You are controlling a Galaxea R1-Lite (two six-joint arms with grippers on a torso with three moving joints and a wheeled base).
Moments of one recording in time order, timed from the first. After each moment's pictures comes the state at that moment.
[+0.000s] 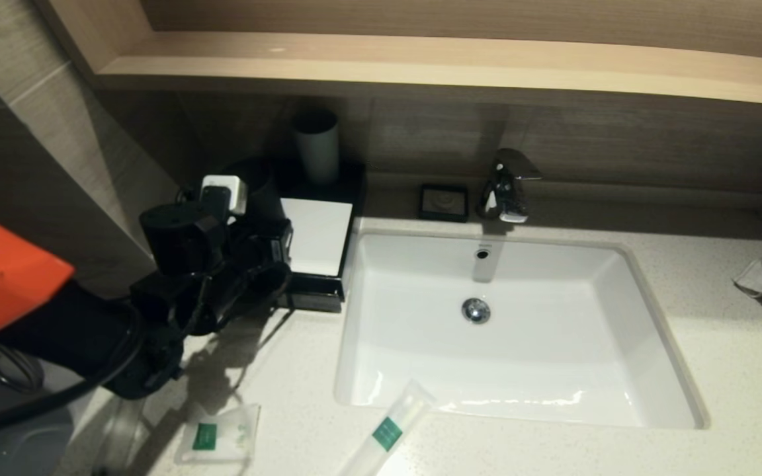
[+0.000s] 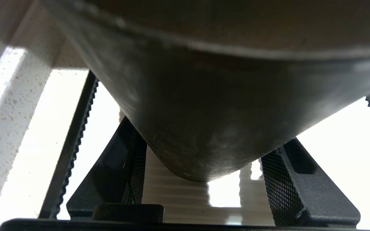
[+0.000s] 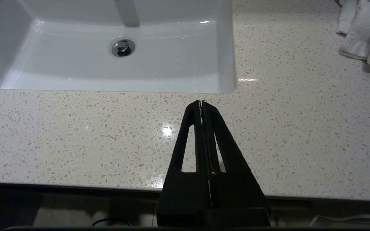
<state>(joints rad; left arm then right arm) -0.37 1.90 -0.81 -1.14 0.28 0.03 0.00 0.00 0.00 0.00 -0.01 0.04</state>
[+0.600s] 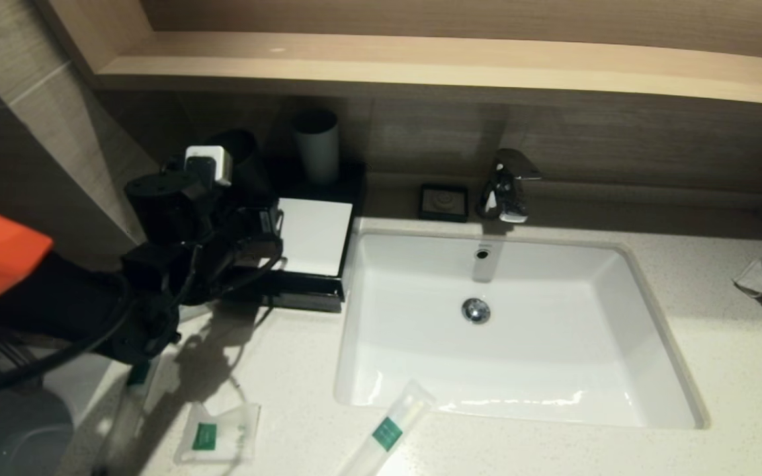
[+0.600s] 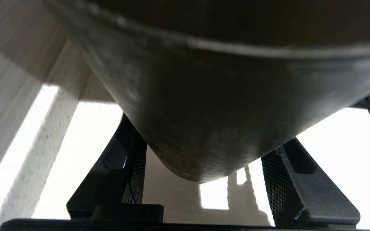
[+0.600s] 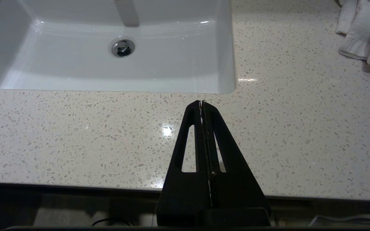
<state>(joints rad) -0.32 1.90 -0.94 -1.07 0.29 0.04 0.00 0.00 0.00 0.00 -0.01 0.04</state>
